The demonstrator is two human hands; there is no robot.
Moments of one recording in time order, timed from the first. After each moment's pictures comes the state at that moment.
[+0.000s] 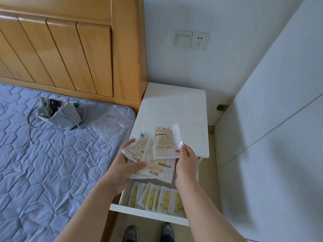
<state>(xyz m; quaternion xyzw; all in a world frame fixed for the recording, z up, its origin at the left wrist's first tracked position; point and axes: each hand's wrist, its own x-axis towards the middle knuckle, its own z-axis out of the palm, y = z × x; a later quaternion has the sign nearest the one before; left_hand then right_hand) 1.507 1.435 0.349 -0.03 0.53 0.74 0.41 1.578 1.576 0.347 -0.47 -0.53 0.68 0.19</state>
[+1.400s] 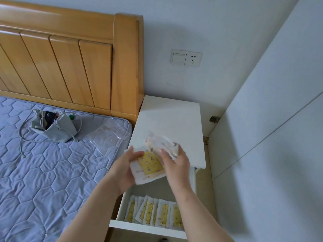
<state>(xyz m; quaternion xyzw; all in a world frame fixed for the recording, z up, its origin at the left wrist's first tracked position) 1.490 1.443 0.384 -0.16 0.54 0.70 0.45 1.564 1.558 0.367 -0.29 -0.74 0.55 0.25</state>
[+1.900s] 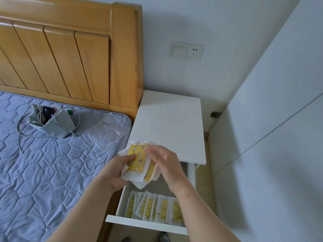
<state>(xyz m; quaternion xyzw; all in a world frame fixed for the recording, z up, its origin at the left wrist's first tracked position) 1.474 1.434 0.358 -0.18 0.46 0.72 0.49 1.560 1.562 0.376 -0.20 -0.68 0.70 0.03</state>
